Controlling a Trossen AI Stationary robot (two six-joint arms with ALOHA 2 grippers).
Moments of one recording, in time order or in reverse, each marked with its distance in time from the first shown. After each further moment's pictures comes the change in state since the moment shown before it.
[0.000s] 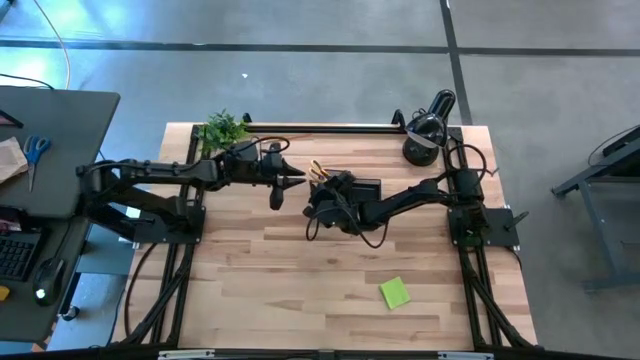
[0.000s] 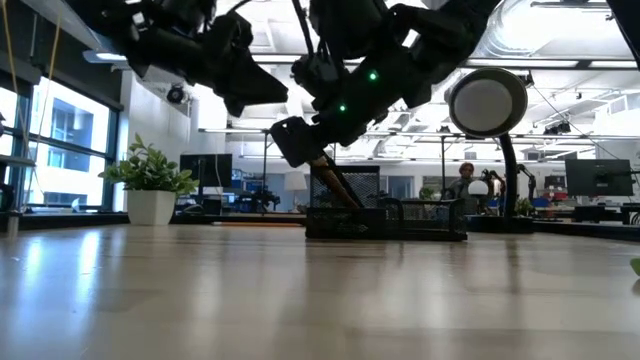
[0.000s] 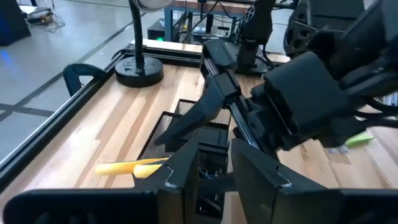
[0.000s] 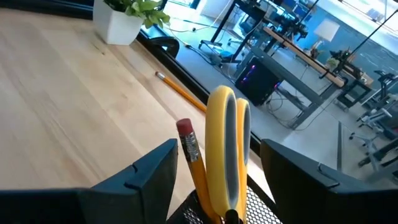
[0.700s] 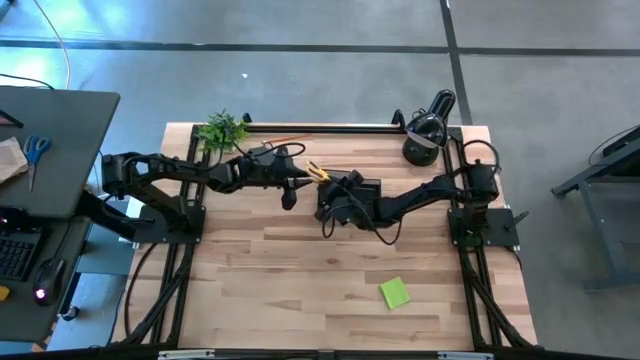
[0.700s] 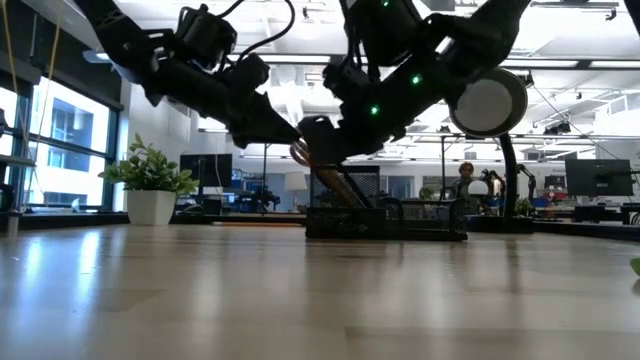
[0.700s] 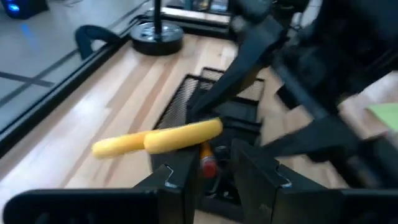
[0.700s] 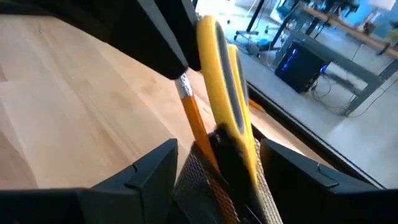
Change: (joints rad) left arm 0.000 0.224 -0.008 0.153 -0.078 -0.010; right arm -0.019 -0.108 -0.190 0.062 -0.188 0.140
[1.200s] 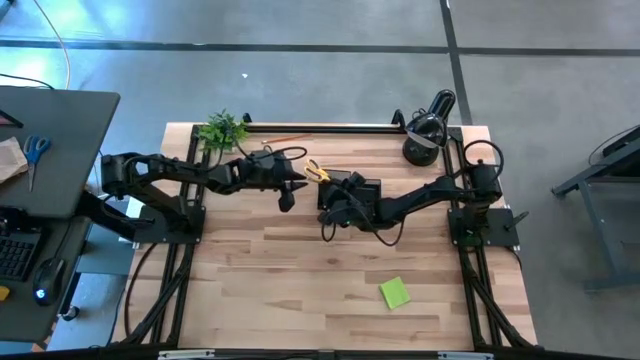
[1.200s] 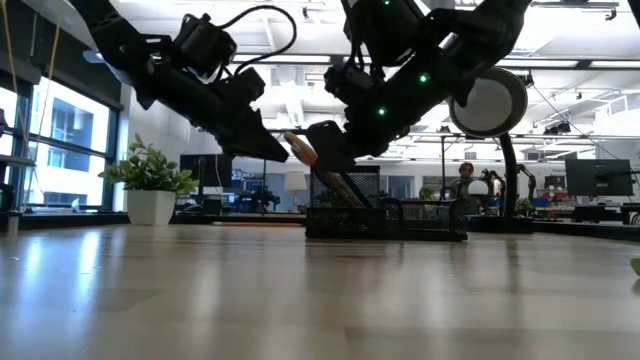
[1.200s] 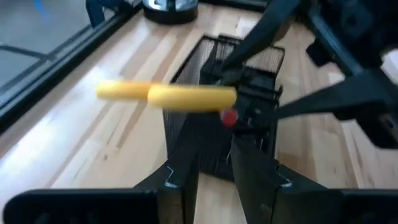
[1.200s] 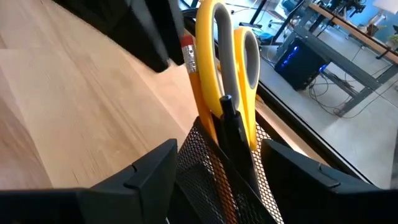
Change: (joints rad) left arm 0.000 -0.003 -0.029 -0.070 -0.055 0.001; right arm 0.016 -0.029 0.000 -0.118 0.004 0.001
